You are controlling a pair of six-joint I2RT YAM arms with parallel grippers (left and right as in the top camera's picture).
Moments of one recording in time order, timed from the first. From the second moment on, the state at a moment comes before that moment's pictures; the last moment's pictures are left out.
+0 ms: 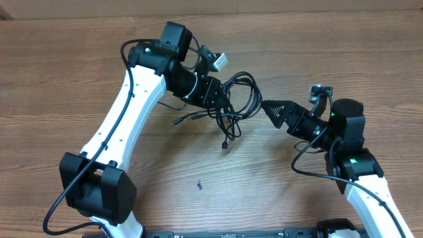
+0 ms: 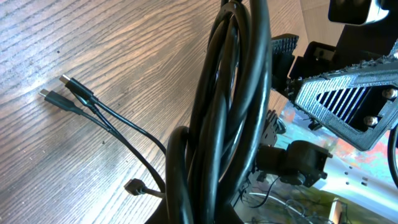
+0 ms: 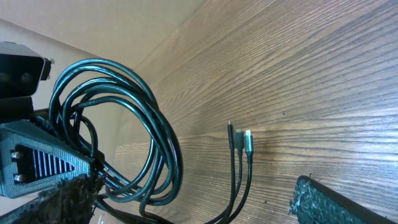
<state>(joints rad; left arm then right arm) -0.34 1.84 1.73 -1.21 0.81 0.05 0.10 1.06 0.63 -0.10 -0.62 0.72</state>
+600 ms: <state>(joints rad) -0.34 1.84 1.73 -1.21 0.81 0.06 0.10 1.06 0.63 -0.10 -0.62 0.72</state>
